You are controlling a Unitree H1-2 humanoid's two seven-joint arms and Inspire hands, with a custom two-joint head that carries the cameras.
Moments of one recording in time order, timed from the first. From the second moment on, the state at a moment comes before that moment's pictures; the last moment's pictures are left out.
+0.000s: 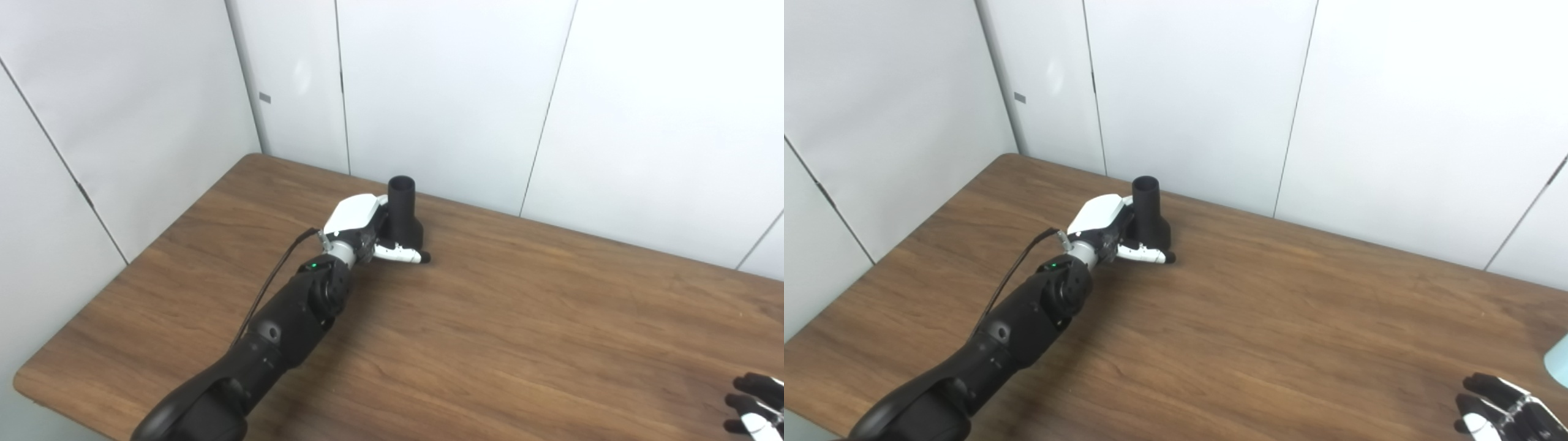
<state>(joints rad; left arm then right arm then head) -0.54 0.38 -0.31 0.48 0.60 0.25 0.05 0.10 -0.13 -0.18 -0.35 0.10 0.26 0.00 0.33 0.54</state>
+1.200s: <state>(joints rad) -0.54 0.38 -0.30 0.66 0.60 -0.03 0.30 0.12 -0.14 -0.17 -0.37 0.10 0.26 0.01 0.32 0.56</state>
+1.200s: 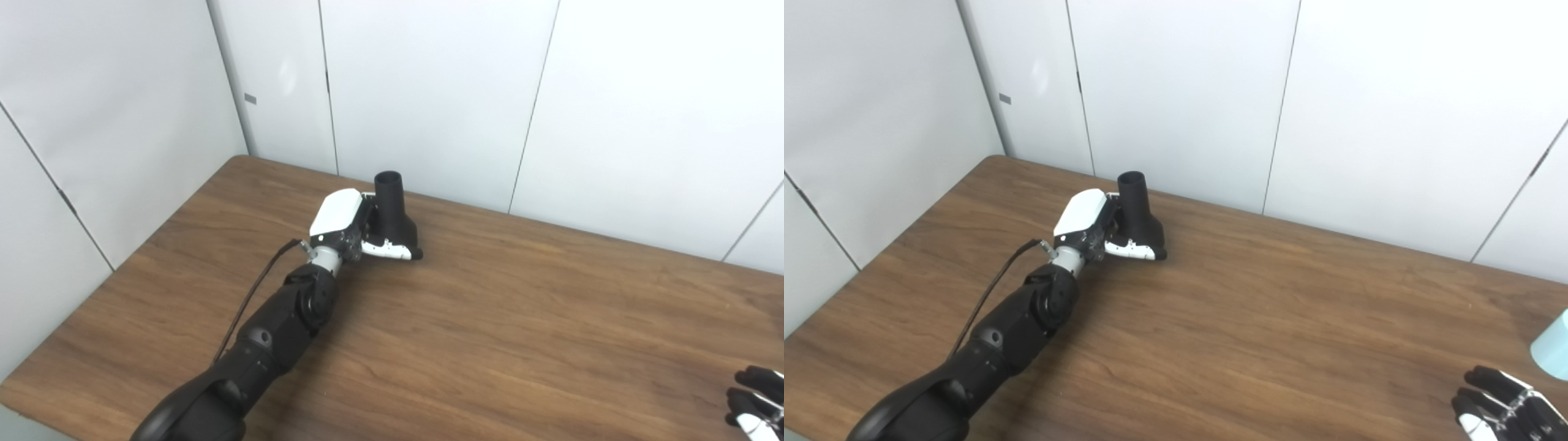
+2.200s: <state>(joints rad) -0.43 0.40 -0.40 0.49 0.66 -0.39 0.27 0.05 -0.12 -0.16 -0.53 -0.10 0.32 -0.05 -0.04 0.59</state>
